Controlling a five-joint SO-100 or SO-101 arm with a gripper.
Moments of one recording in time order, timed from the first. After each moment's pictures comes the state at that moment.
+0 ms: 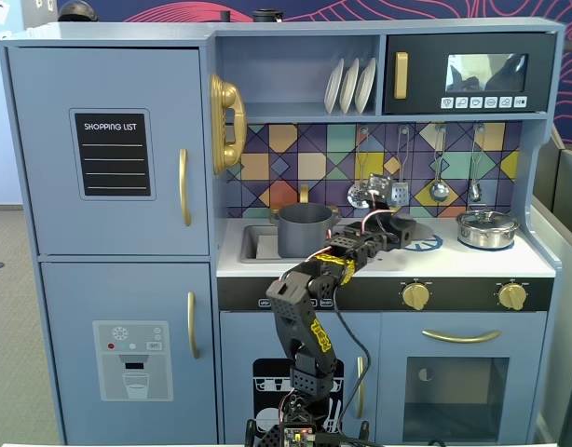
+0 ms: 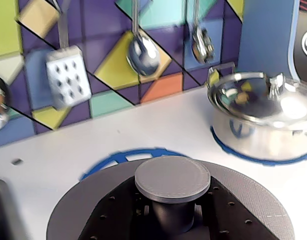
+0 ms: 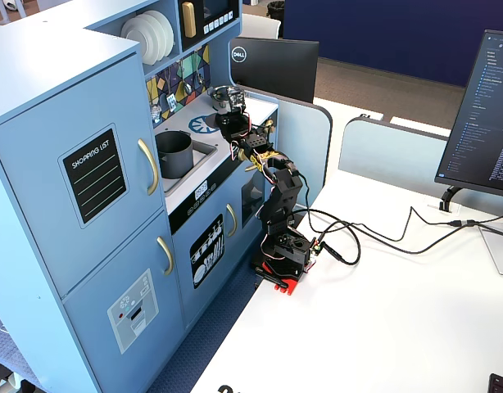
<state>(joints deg) 33.3 112.2 111.5 -3.4 -93.0</state>
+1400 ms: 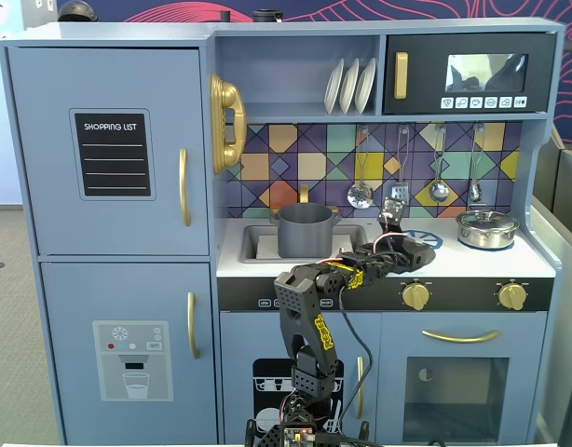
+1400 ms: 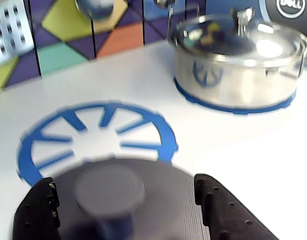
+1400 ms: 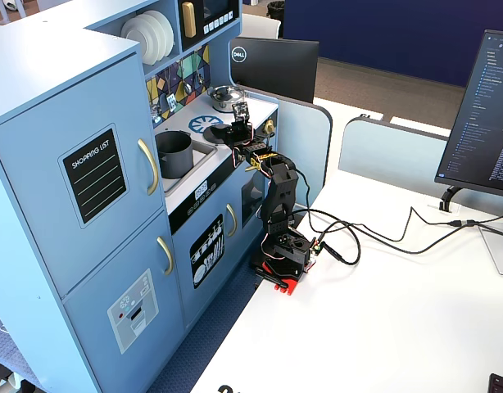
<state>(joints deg) 37.0 107.1 117.9 -13.4 -91.7</state>
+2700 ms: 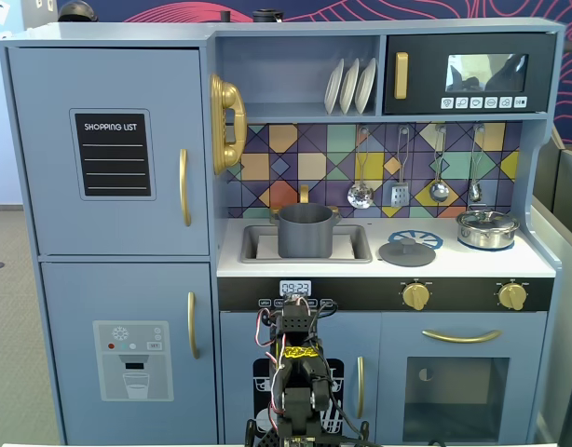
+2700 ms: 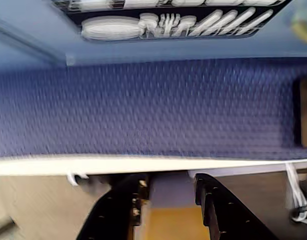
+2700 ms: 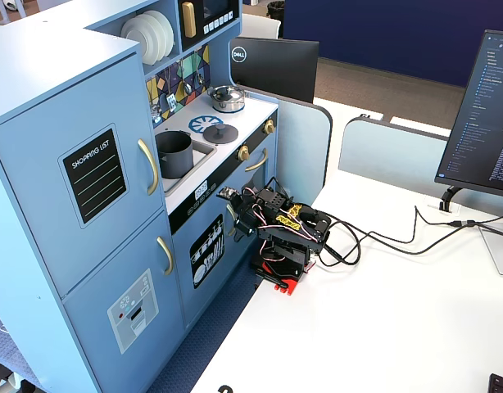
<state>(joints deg) -1.8 182.1 170.8 78.2 -89.6</state>
